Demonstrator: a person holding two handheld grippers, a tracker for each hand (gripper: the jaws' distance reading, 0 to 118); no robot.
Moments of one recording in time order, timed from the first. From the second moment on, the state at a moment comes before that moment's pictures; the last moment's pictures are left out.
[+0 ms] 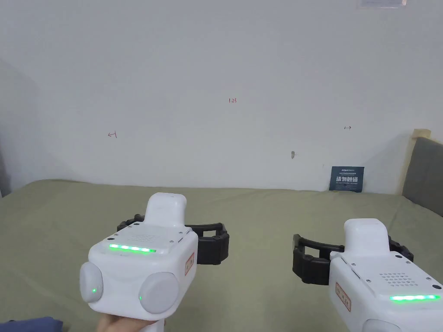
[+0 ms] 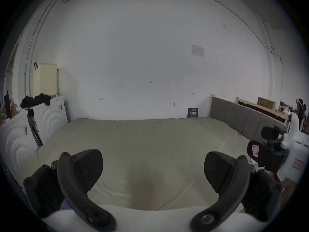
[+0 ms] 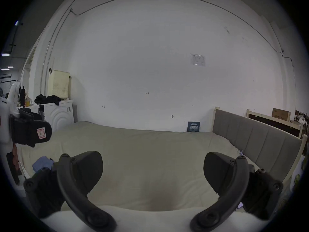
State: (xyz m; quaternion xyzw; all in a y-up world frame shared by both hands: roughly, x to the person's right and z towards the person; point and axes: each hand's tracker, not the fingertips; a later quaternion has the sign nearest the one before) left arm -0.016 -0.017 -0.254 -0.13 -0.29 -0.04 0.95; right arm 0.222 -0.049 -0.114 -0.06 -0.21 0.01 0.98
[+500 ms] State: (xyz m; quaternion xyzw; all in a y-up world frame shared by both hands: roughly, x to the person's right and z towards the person) left arm -0.015 -0.021 -0.253 -0.11 -0.25 -0.05 0.96; right arm 0.226 -0.042 -0.111 -0.06 -0.21 0.00 0.98
